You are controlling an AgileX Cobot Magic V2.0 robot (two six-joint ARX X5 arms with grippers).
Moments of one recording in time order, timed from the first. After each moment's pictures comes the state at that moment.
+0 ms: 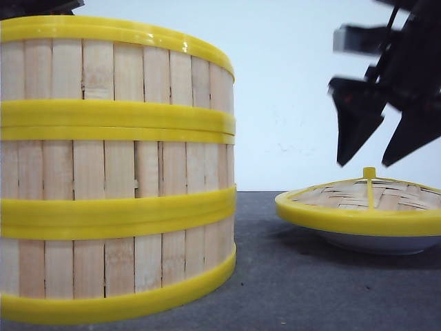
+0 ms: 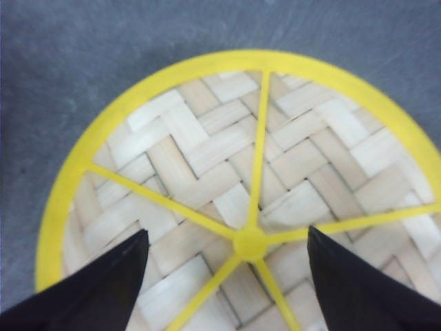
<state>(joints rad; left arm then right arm) -0.28 1.30 1.22 -0.82 0.11 -0.05 0.37 1.36 0.88 -0.41 -0.03 0.09</state>
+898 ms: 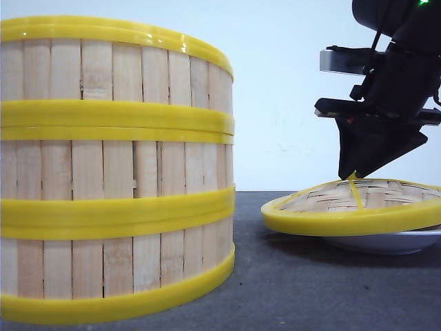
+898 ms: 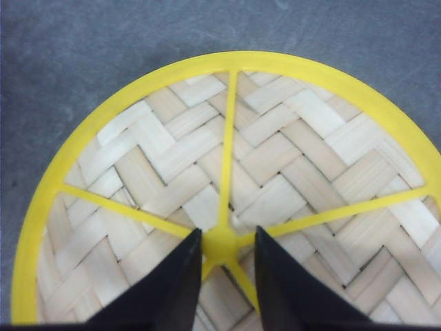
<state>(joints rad) -0.07 1.05 1.22 -0.84 -0.10 -0.05 0.37 1.42 0.89 -0.34 -0.03 0.08</state>
